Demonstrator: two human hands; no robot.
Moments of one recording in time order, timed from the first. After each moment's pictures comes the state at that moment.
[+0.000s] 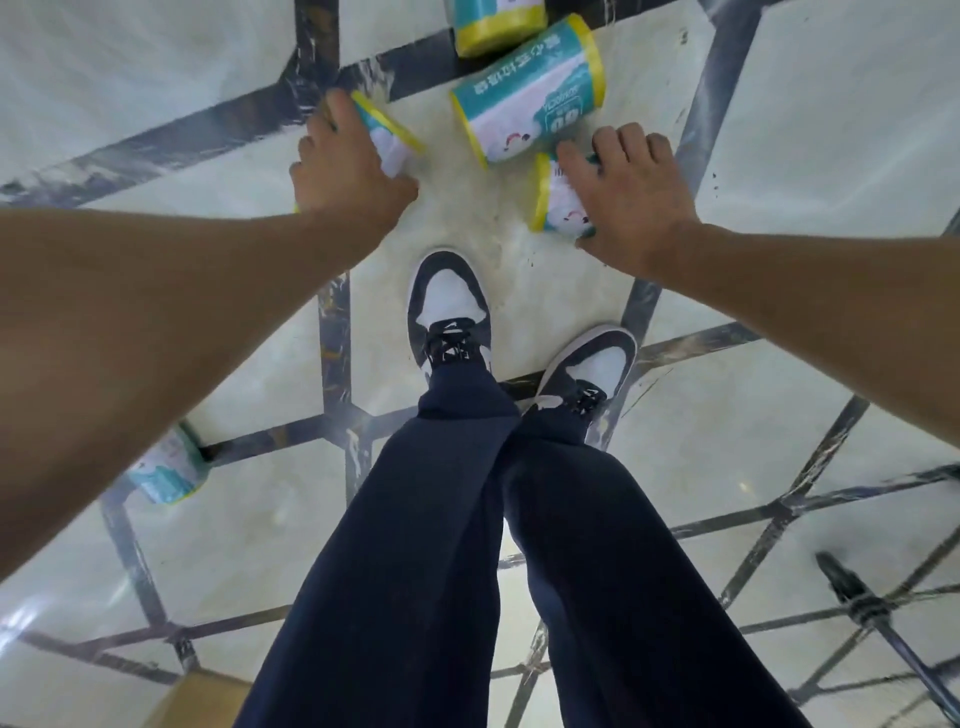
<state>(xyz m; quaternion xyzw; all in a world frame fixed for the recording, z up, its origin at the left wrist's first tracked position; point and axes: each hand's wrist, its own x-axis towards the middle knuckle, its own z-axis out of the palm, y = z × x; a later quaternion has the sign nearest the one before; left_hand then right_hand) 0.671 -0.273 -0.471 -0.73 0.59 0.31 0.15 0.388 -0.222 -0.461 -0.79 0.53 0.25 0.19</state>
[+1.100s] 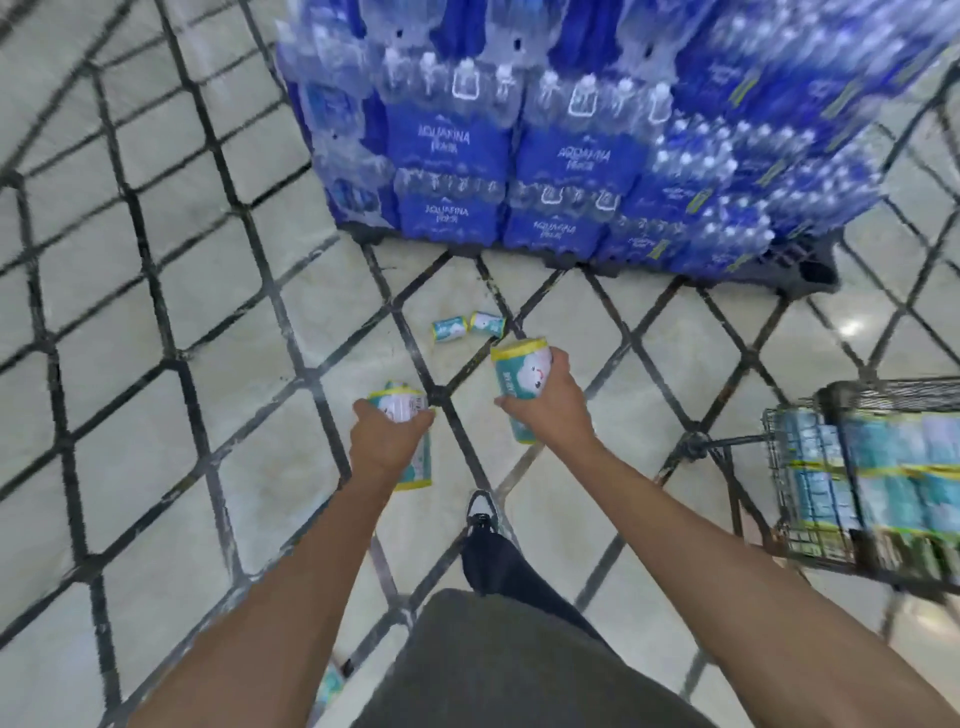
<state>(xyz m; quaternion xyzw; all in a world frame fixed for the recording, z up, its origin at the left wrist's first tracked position) 0.526 -0.161 0.345 -0.64 0.58 0.50 -0.08 0.337 -0.046 0.351 -0.20 0.85 -0.36 0.32</state>
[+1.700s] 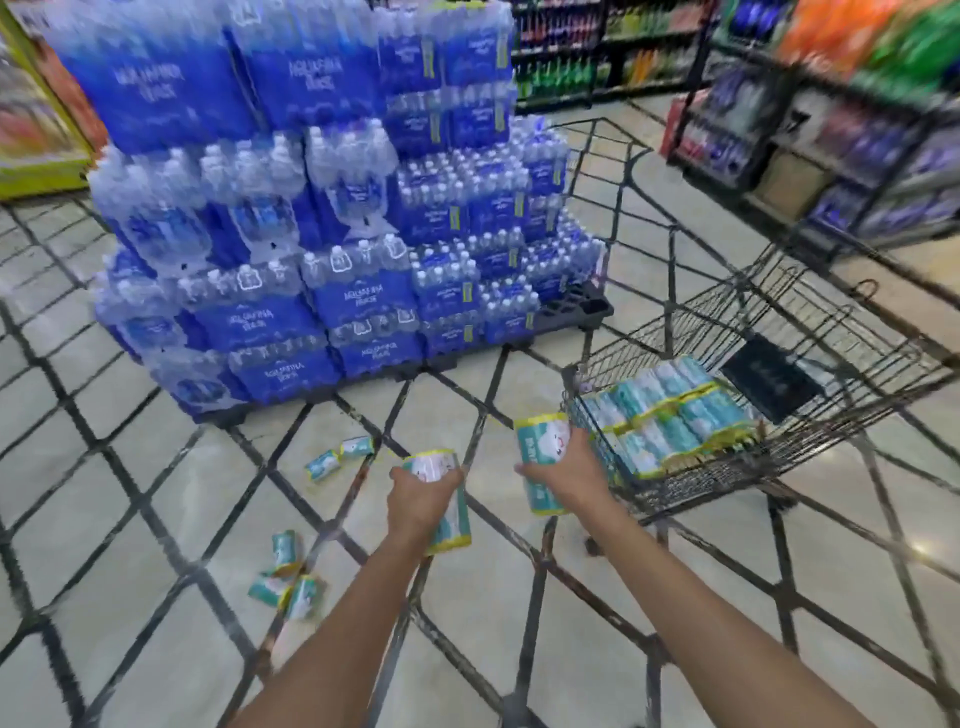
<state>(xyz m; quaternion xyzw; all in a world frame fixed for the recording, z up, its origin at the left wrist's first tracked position) 0.375 0.181 0.440 -0.49 0.68 0.54 -0.03 0.267 0.367 0.461 -0.02 0.84 -0.49 0.22</state>
